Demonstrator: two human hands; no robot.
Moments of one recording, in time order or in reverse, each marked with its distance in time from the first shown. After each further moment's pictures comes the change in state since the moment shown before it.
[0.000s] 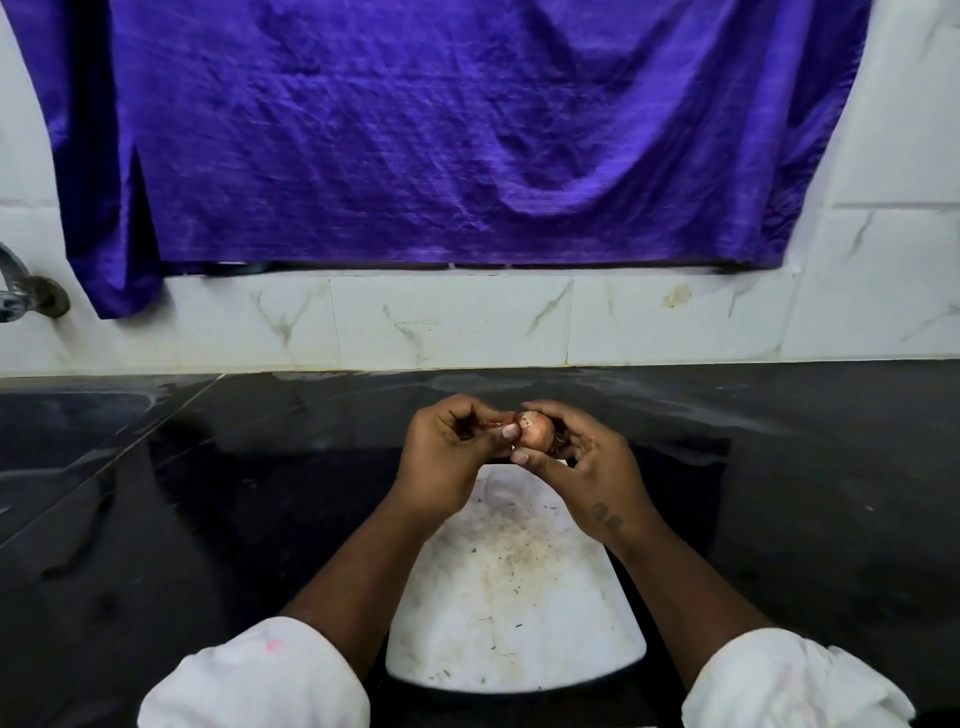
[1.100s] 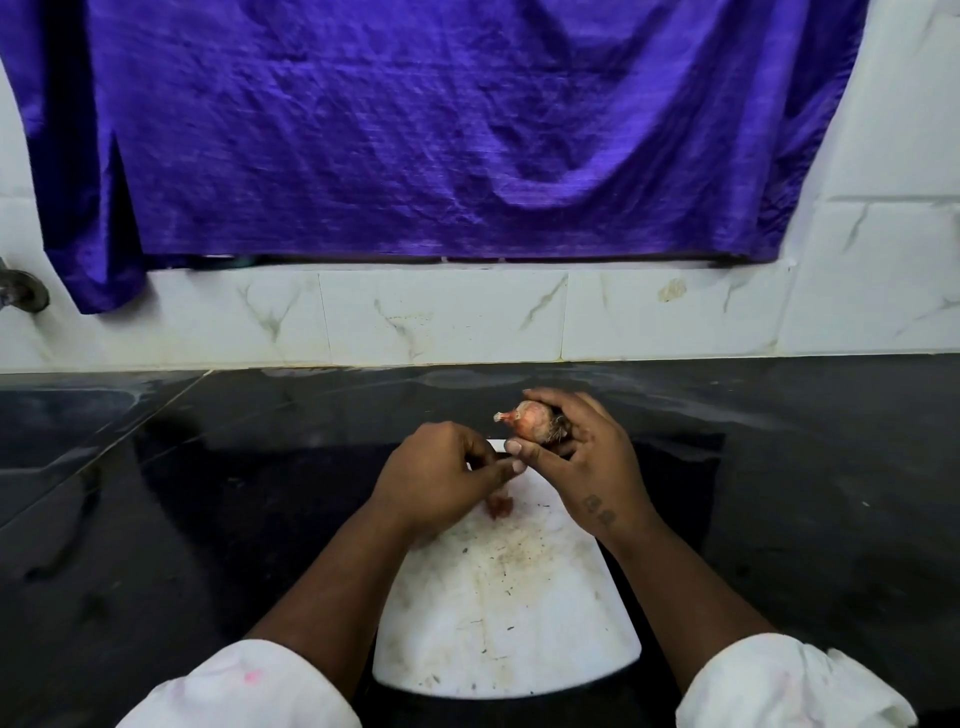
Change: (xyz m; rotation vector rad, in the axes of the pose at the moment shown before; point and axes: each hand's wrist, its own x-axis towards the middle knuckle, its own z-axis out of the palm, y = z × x) left_hand -0.002 0.000 -0.010 0.935 -0.212 -0.022; right_hand 0.005 0.005 -0.001 -0.051 0.084 -0.027
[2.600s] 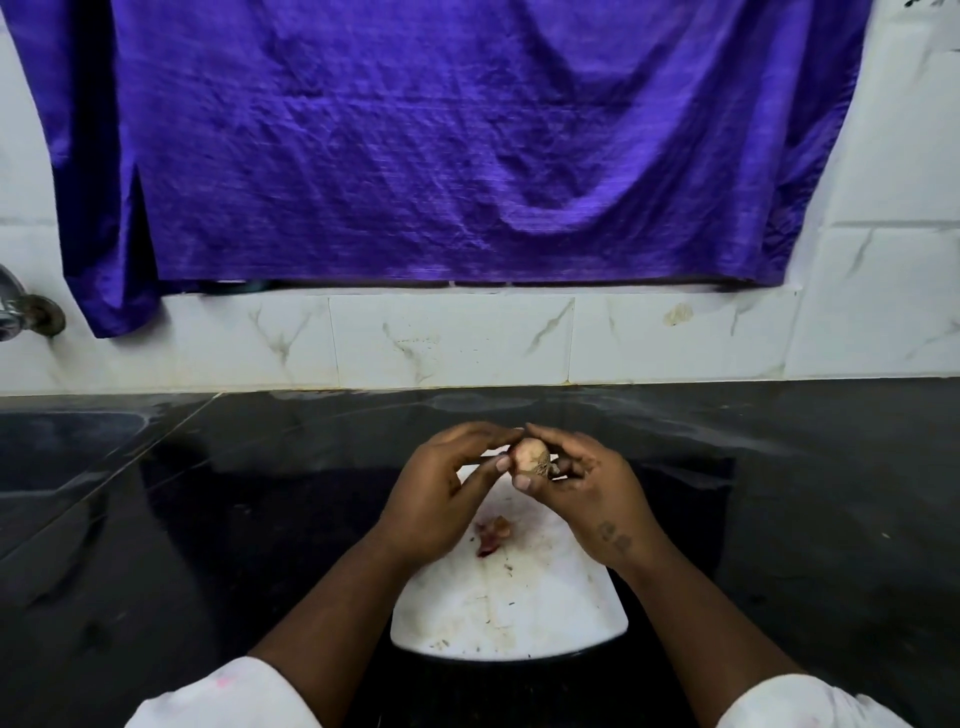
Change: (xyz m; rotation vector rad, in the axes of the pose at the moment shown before) left_hand 0.001 -0.013 0.000 -0.275 0.205 0.282; right_hand 0.003 0.005 0.003 0.124 -0.107 0.159
